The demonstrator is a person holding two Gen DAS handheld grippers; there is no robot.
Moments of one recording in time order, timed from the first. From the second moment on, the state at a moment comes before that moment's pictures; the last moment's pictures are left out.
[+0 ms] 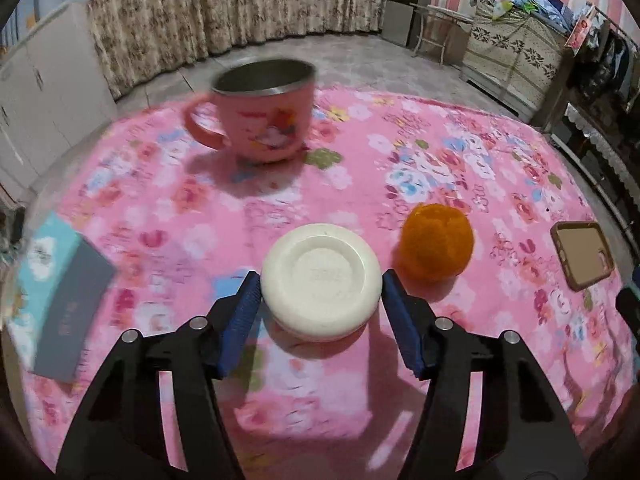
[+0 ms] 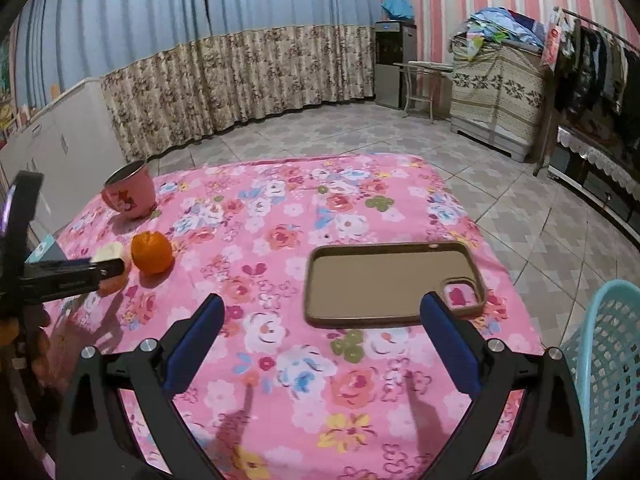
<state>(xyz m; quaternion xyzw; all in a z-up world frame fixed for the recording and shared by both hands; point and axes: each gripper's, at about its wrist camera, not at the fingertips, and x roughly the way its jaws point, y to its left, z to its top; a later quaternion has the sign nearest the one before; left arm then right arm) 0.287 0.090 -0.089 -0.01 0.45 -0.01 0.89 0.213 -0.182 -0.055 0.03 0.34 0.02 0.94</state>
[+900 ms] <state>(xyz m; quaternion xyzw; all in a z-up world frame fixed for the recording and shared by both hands) 0.231 0.192 -0.070 -0.05 0.38 0.05 0.92 0.295 -0.018 -0.089 -0.07 0.39 0.12 0.91</state>
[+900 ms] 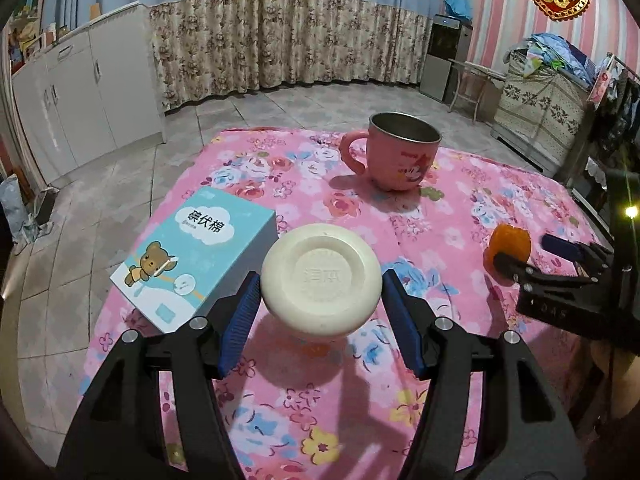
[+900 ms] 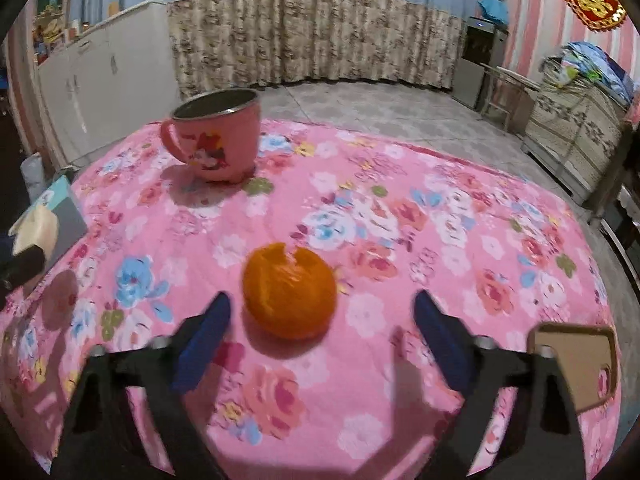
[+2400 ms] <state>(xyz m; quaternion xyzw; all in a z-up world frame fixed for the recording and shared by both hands) 0.149 -0.034 -0.011 0.01 0.33 -0.10 0.94 0.102 -0.279 0.017 0.00 0.31 0.01 0.95</state>
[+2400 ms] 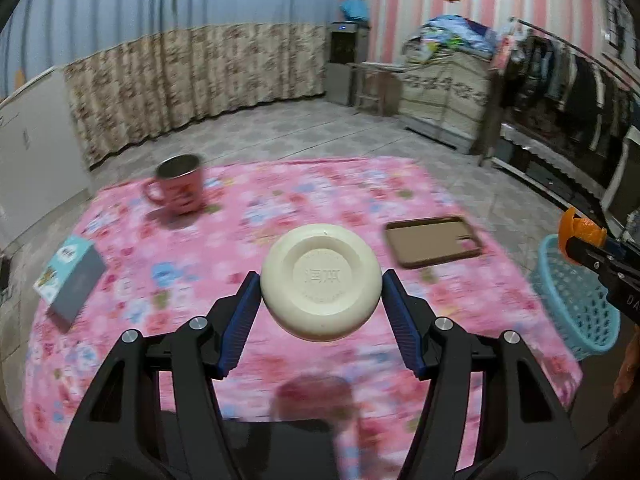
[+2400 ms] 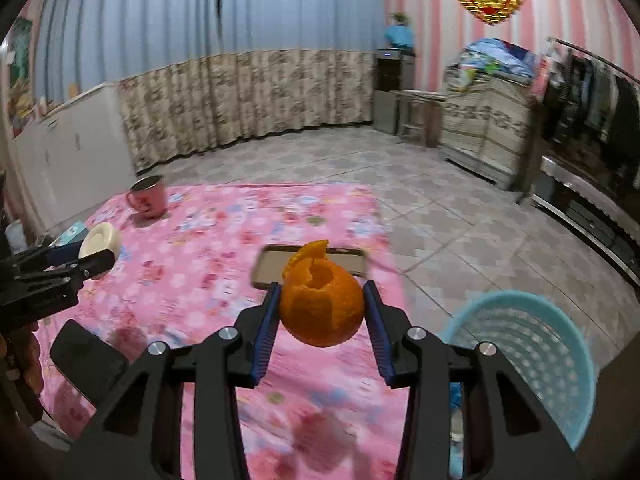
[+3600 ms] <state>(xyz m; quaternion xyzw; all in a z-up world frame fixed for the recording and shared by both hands) 0.135 -0.344 -0.030 0.10 0.33 -0.33 0.88 0.022 -0.495 -0.028 0.12 0.30 -0.18 0.93</state>
